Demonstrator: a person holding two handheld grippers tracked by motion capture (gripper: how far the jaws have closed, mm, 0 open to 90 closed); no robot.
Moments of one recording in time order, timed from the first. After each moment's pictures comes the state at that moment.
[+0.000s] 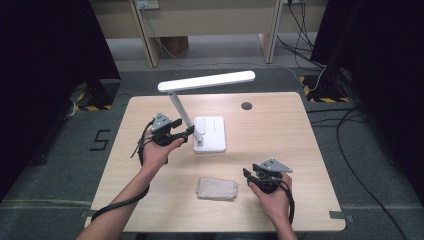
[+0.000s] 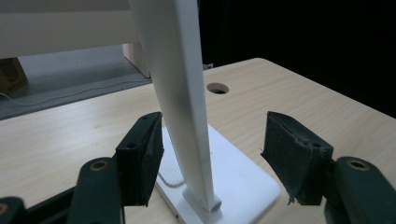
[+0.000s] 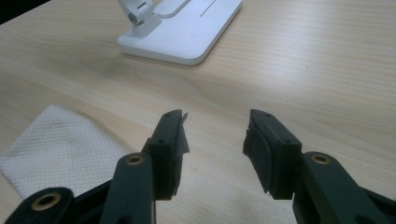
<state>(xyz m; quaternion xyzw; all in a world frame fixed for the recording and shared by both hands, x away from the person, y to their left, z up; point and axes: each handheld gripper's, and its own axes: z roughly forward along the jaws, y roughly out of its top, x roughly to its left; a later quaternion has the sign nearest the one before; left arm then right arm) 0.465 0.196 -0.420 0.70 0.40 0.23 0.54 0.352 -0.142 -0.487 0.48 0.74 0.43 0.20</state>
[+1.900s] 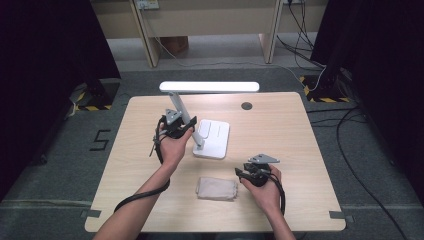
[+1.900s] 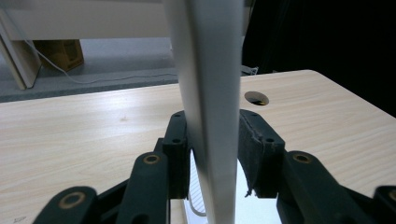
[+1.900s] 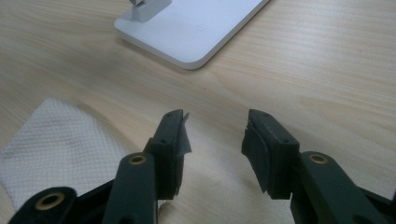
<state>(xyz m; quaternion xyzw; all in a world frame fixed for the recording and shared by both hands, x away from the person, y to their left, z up) 0.478 0.161 -0.423 0.65 0.50 0.28 0.50 0.378 -0.121 -0.495 0.47 0.77 0.41 0.14</state>
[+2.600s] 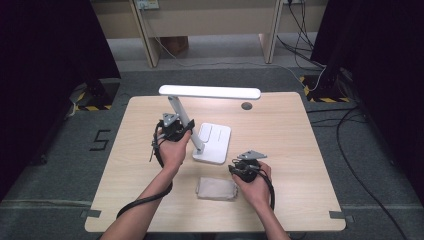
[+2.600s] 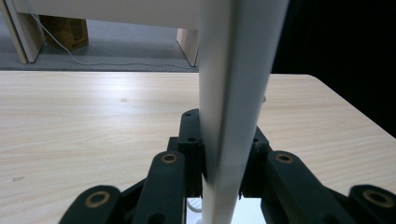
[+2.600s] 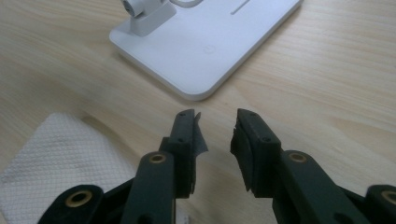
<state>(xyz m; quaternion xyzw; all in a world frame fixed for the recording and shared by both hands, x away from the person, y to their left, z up) 0.459 0.161 -0.420 0.62 0.54 0.25 0.51 0.387 -0.090 -0.491 0.47 0.78 0.38 0.15</state>
